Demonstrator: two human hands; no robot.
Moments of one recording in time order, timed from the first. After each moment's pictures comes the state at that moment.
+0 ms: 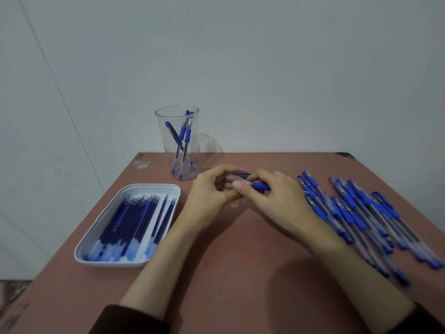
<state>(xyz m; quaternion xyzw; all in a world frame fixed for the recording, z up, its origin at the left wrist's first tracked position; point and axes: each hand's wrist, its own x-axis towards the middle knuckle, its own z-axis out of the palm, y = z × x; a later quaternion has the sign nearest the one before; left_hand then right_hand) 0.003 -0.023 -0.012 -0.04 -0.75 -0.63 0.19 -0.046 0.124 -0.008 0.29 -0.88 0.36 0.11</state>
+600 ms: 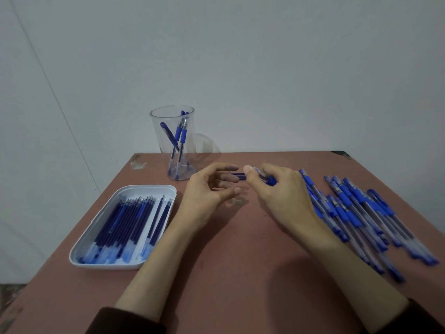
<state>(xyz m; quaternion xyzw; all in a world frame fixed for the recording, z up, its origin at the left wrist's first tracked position) 0.001 -0.024 -0.012 -0.02 -0.74 -0.64 0.20 -0.041 0.124 -0.002 0.25 -0.83 0.46 0.19</state>
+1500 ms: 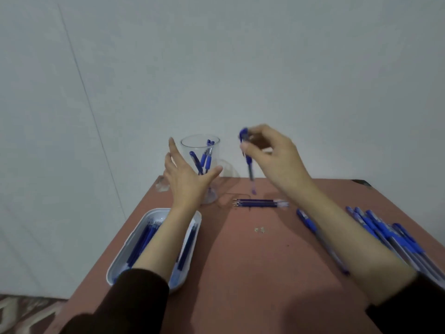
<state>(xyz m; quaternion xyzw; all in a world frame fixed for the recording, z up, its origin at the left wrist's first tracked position) -0.026 -0.090 0.030 0.22 -0.80 -0.41 0.38 -0.064 0.065 0.082 0.38 -0.72 0.56 0.14</state>
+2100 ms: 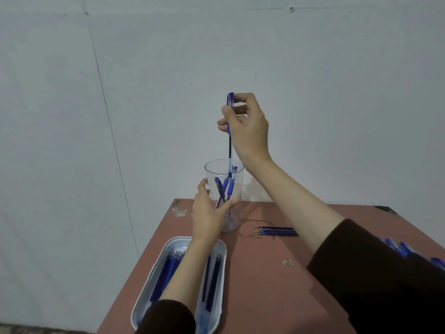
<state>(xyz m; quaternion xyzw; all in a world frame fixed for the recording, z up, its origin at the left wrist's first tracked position) -0.044 -0.122 0.004 0.17 -0.79 -0.50 0.32 -0.082 -0.054 0.145 0.34 -0.59 0.70 0.20</state>
